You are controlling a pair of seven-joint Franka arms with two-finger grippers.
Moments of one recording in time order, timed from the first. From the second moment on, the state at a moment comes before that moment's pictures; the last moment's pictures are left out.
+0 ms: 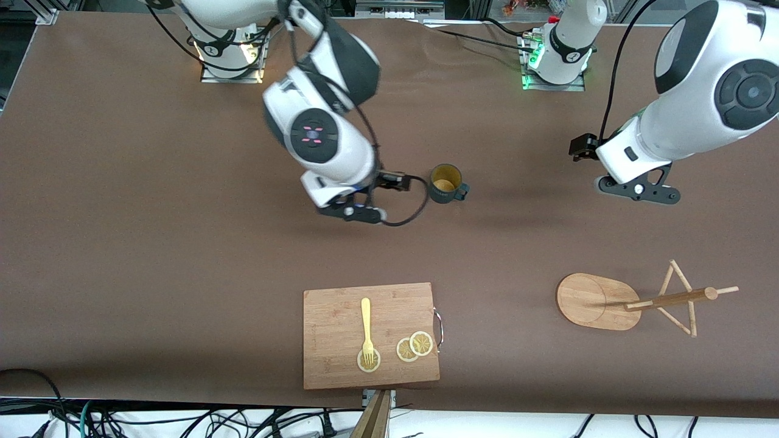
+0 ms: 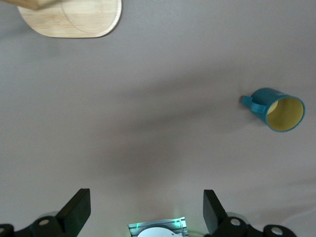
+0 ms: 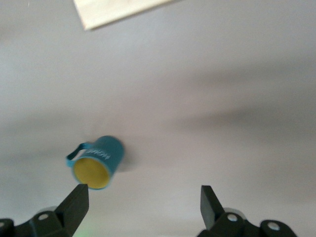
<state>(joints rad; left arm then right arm) 0.06 0.17 -0.30 -1.60 0.04 1.47 -0.02 0.60 0.68 0.01 -1.03 0.24 1.64 0.74</state>
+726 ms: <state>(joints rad) 0.12 0.25 -0.29 -1.79 -0.16 1.71 0.70 0.26 0.53 0.00 -1.03 0.09 1.48 0.21</state>
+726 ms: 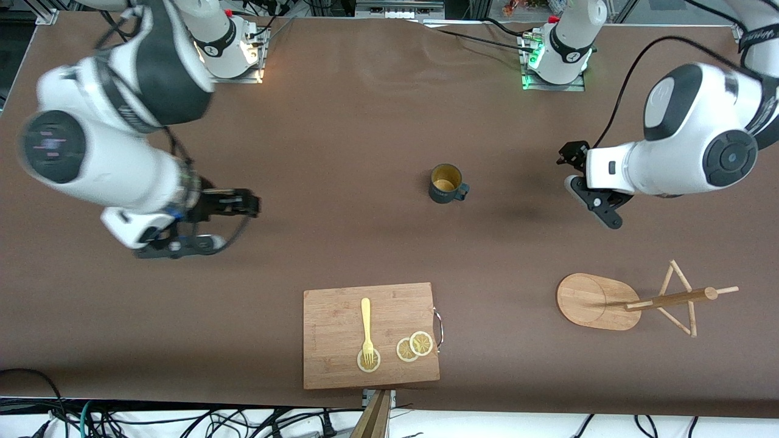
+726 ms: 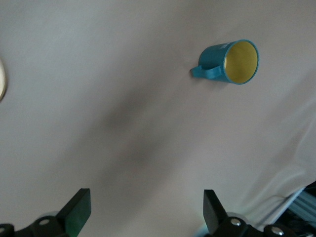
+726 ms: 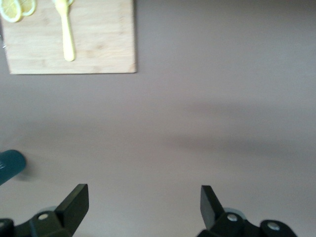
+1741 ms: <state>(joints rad) 0.10 0.34 -0.39 -2.11 -0.62 2.27 1.71 -0.05 0.12 0.01 -1.38 -0.01 1.45 0.02</state>
